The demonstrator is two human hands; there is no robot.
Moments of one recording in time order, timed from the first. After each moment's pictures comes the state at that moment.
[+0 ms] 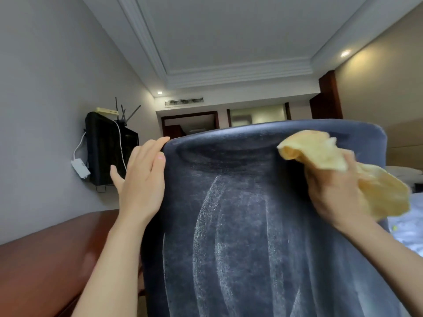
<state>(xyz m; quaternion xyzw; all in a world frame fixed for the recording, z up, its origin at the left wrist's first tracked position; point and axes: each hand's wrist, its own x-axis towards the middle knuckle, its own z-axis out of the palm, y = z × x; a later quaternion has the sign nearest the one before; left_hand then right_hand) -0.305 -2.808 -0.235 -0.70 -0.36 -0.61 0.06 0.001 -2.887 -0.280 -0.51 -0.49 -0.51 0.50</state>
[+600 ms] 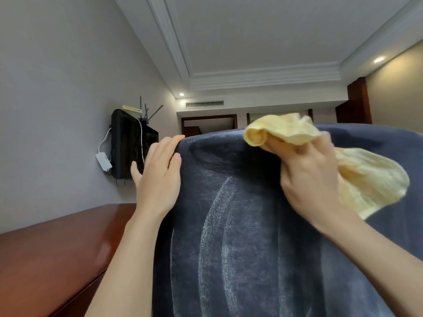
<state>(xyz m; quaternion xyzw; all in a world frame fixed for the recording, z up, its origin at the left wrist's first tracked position) -0.309 -2.800 -0.235 -0.68 -0.36 -0.63 0.06 -0.083 -2.881 -0.237 -0.41 -0.52 -0.55 0.50</state>
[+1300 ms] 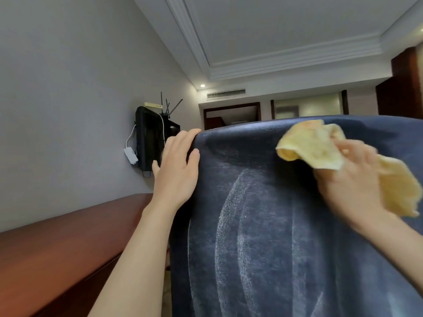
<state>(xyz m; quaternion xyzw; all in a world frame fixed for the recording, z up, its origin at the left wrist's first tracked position) -0.278 -2.841 -0.229 -0.71 -0.38 -0.59 0.08 -0.001 -2.888 -0.261 -0.43 -0.53 -0.57 0.45</state>
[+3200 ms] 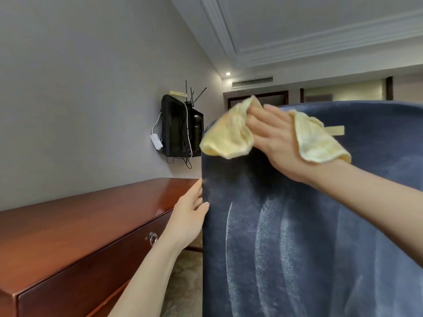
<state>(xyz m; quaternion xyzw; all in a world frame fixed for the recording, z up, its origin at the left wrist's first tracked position) -0.287 -2.863 -0.328 -0.69 -0.42 -0.55 -0.23 -0.073 -2.872 -0.205 -0.16 -0.69 -0.62 0.34</state>
